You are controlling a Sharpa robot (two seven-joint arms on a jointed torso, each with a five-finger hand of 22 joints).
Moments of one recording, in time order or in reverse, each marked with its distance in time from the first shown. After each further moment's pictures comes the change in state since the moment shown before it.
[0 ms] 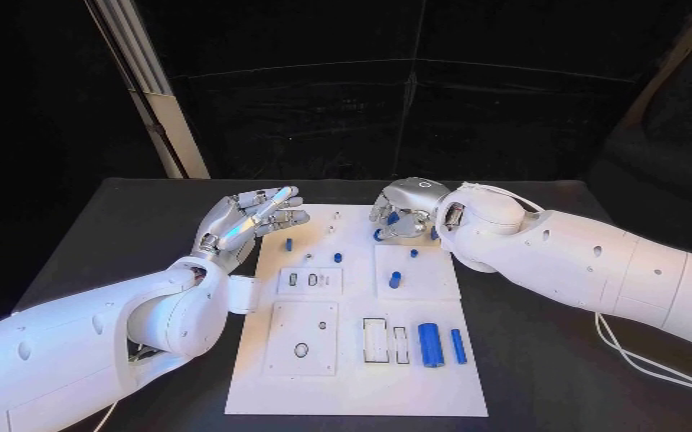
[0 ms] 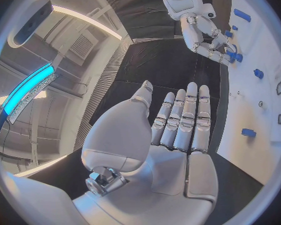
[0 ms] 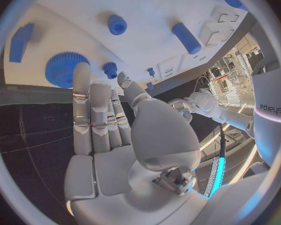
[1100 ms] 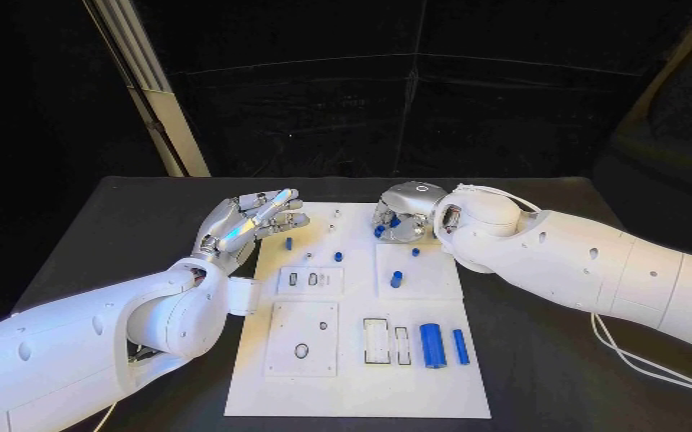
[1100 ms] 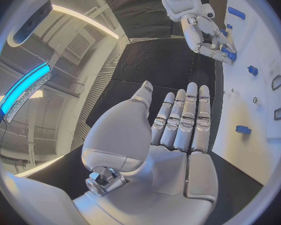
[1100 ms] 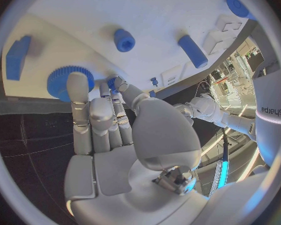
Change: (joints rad) left arm 0.000 -0.001 0.000 -0.006 -0.001 0.007 -0.017; left_hand -0.004 0.004 -0.003 -0.003 0.000 0.000 0.000 -0.005 0.000 0.000 0.000 -0.005 0.000 0.000 0.000 -0.004 -0.002 0.000 0.000 0.000 -0.007 -0.003; right arm 0.001 0.010 0.001 -0.006 -0.033 0.048 -0.023; right_hand -0.005 0.032 0.214 0.040 -0.103 0.067 -0.012 0.003 0.000 0.044 -0.011 0.003 0.000 0.000 0.000 0.248 0.247 0.000 -0.023 0.009 0.249 0.245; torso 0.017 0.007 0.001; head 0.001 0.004
